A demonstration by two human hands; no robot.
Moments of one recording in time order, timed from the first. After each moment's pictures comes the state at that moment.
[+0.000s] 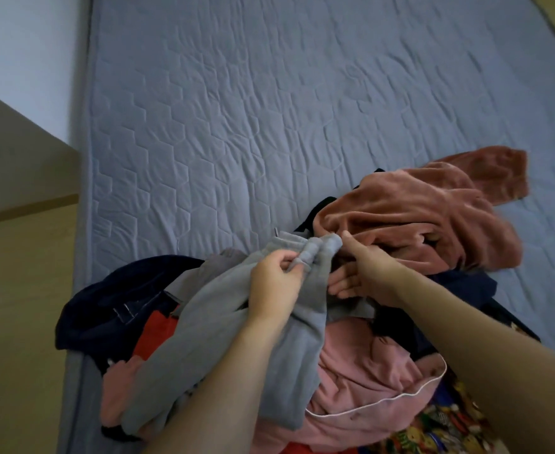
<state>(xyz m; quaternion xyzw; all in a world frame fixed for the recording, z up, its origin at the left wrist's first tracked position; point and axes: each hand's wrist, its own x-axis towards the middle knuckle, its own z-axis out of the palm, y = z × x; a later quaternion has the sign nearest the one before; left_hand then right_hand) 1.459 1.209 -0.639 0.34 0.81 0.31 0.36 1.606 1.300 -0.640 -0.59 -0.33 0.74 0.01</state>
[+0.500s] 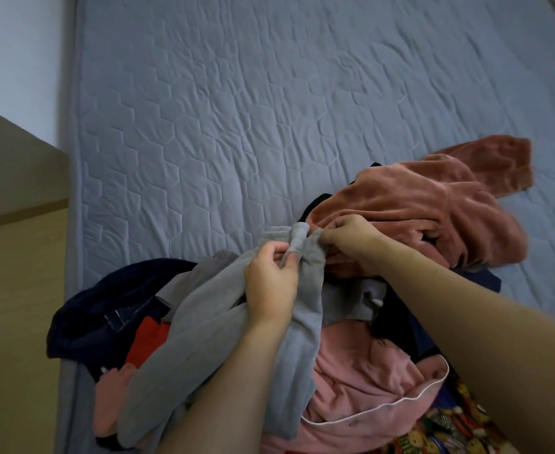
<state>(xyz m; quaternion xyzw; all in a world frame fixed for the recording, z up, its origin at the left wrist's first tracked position) 1.472 1.222 -0.643 0.31 0.82 0.37 0.30 1.582 1.337 -0.654 -0.60 -0.42 0.68 0.05</state>
